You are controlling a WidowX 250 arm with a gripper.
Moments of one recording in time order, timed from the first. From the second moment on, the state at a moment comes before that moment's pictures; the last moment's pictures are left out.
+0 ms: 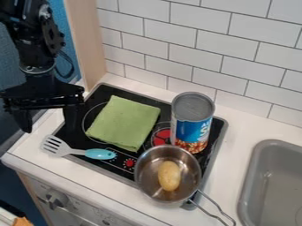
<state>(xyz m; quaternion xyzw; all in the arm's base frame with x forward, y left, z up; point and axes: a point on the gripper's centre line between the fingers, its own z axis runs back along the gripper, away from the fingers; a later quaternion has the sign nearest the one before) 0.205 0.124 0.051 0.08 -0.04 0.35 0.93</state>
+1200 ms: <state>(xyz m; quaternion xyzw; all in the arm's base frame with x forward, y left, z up) 0.229 0.085 -0.004 0.10 -0.01 0.68 0.73</state>
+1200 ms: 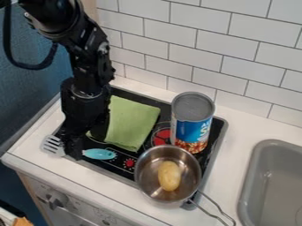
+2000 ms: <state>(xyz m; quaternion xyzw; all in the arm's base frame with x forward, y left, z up) 0.230 0.085 -0.030 0.10 0.00 0.71 0.70</state>
